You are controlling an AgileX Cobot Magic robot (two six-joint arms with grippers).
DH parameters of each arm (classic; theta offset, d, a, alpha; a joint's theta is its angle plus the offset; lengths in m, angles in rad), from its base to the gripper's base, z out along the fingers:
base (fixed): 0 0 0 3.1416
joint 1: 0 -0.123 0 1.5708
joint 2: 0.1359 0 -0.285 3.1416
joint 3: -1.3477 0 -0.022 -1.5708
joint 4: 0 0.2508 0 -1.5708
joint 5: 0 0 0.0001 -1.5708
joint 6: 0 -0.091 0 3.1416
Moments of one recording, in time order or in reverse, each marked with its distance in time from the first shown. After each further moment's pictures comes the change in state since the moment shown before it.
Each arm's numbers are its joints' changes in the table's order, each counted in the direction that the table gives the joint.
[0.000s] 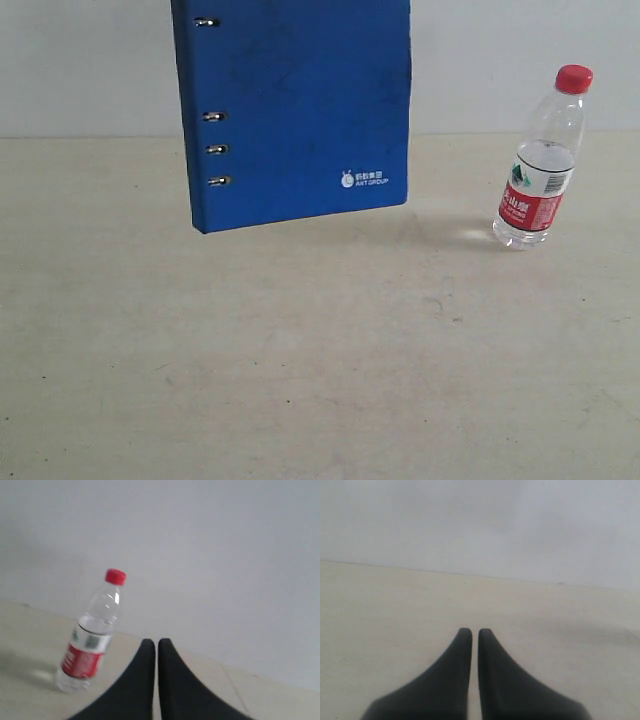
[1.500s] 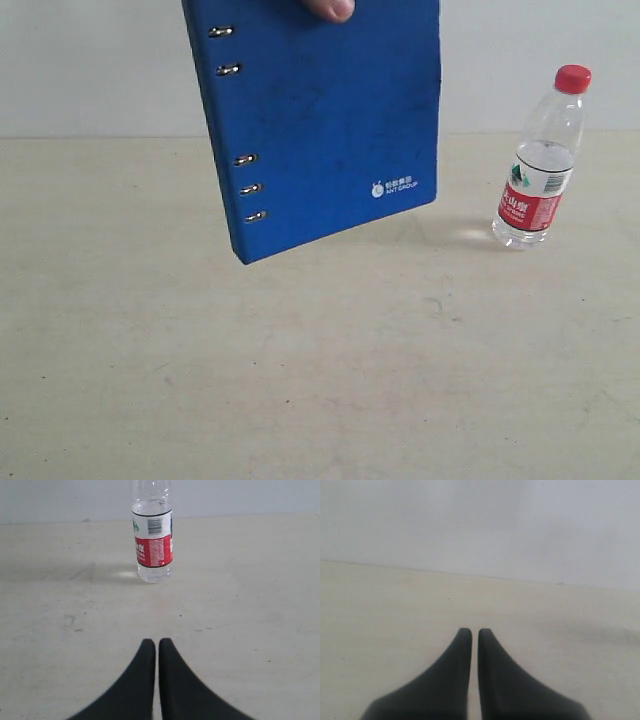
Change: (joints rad) left arm 0.000 0.000 0.000 0.000 0.000 0.000; right arm -0.220 -0.002 0.000 0.887 0.457 0.474
